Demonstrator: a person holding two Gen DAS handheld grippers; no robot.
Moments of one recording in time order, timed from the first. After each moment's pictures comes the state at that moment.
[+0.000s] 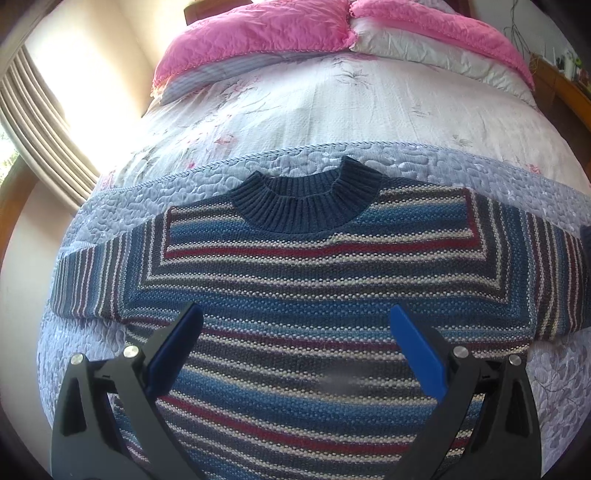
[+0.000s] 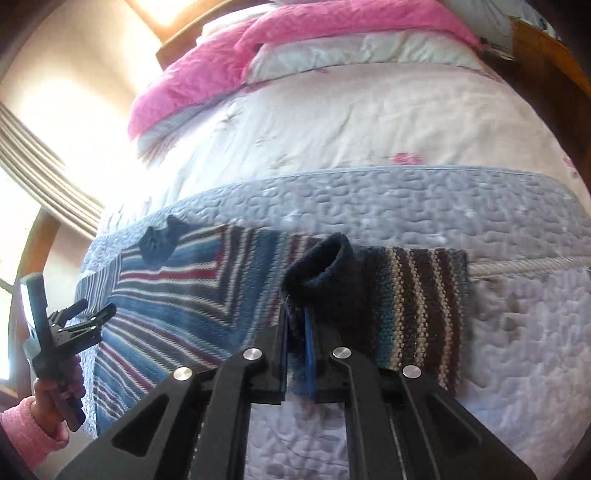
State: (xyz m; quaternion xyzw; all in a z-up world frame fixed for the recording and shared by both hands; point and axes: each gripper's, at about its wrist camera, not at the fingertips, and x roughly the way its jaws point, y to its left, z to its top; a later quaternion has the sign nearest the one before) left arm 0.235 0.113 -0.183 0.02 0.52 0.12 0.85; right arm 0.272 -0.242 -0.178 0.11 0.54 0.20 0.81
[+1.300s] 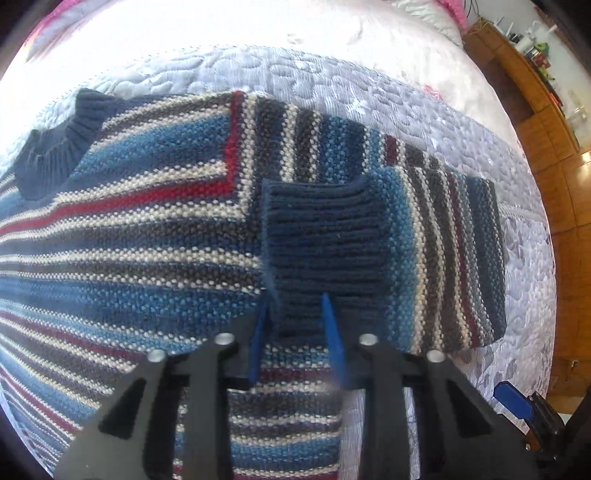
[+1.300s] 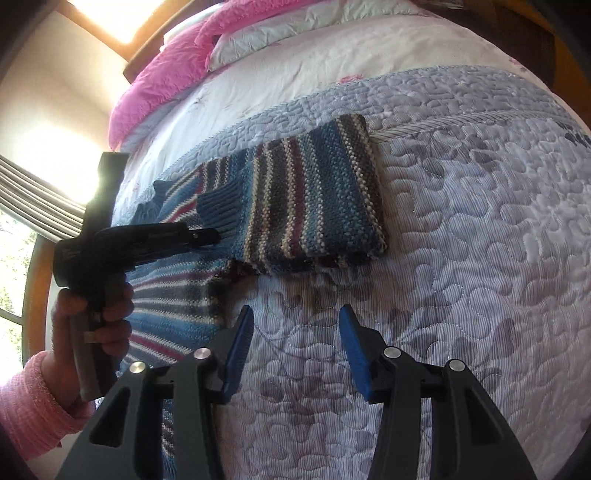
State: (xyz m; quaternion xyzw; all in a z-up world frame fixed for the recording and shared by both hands) left arm 0.298 -0.055 -0.261 -0.09 0.64 -0.07 0.76; right arm 0.165 -0.293 -0.221 0.19 0.56 0.14 0.79
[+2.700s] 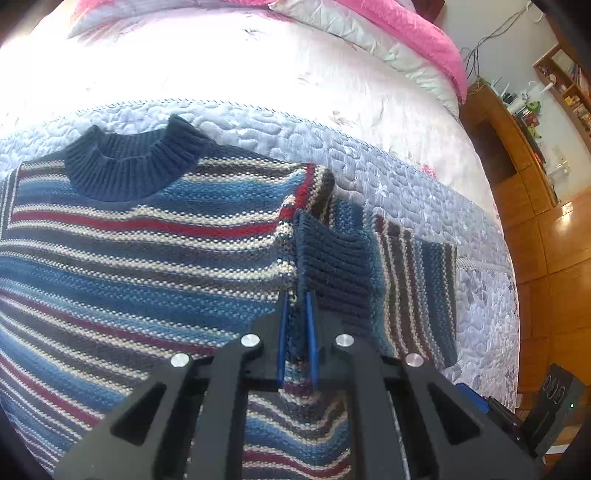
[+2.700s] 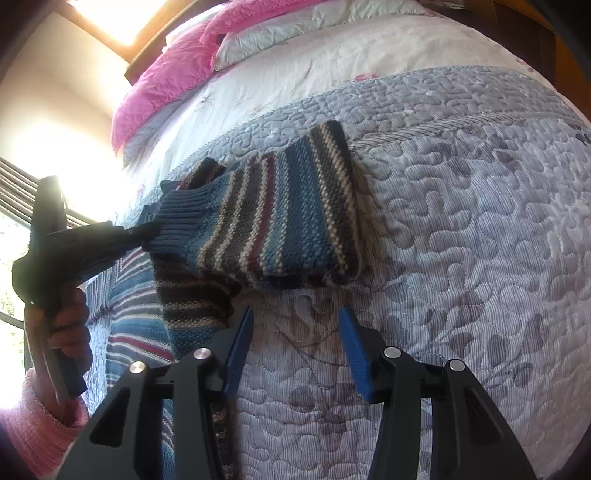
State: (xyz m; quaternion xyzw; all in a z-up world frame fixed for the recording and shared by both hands) left arm 0.268 0.038 -0.209 -0.18 0.57 -0.08 0.80; right arm 0.173 -0.265 -0.225 0.19 0.55 0.15 0.80
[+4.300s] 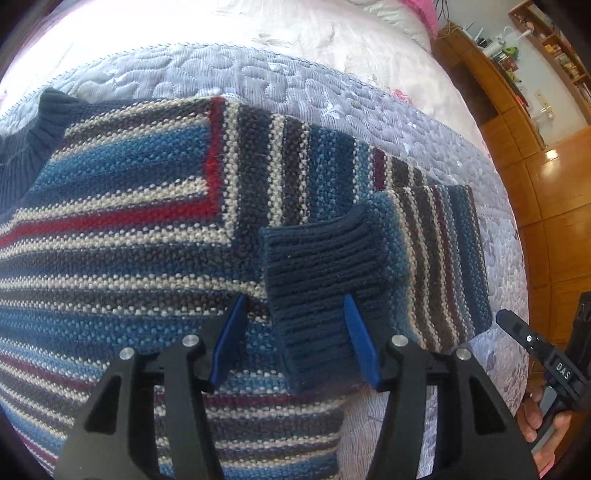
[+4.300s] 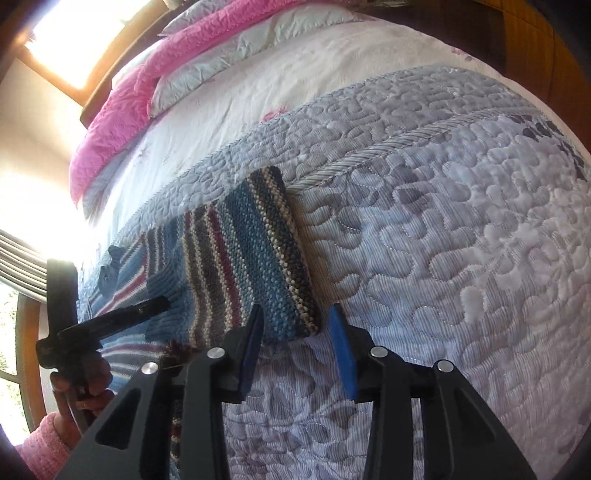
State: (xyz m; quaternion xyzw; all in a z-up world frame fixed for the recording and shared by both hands) left arm 0.305 -0.057 -0.275 -0.12 0.62 -0.16 0.76; right arm 0.201 -0.355 -0.233 0.23 0.54 0.05 0.81
